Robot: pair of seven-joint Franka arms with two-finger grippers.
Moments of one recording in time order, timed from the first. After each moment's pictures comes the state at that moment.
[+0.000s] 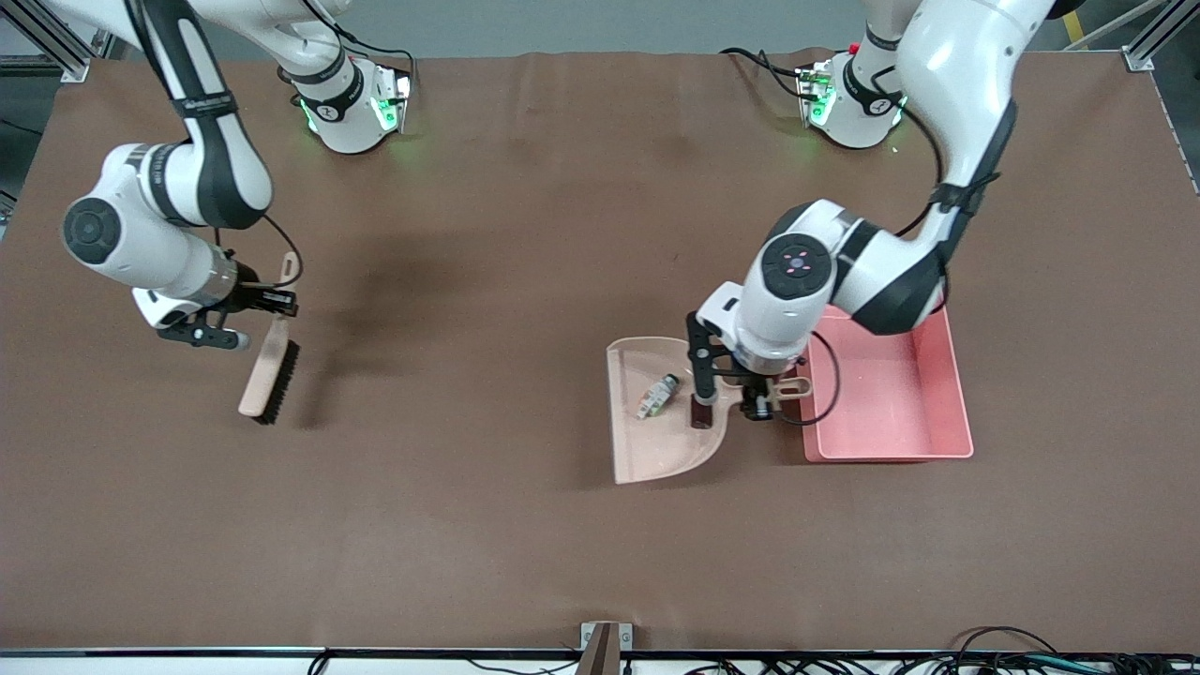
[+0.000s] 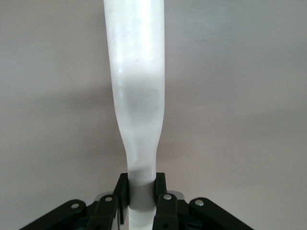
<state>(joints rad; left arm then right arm) -0.14 0.51 -0.39 -1.62 0.35 2.16 0.81 0.02 0.07 -0.11 -2.33 0.04 2.24 0.03</state>
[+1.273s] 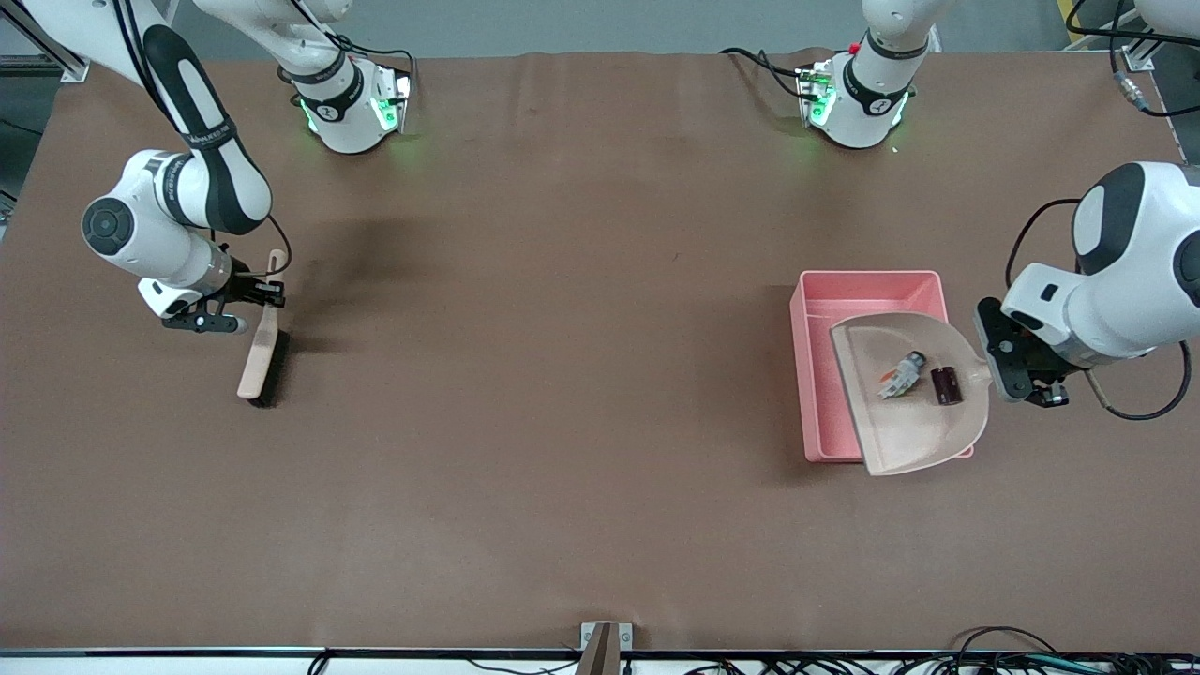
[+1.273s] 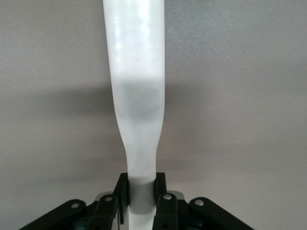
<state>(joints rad) 0.68 0.34 -0.76 -1.77 0.38 1.93 1.24 -0.07 0.14 -0.10 -2.50 0.01 2.50 -0.11</state>
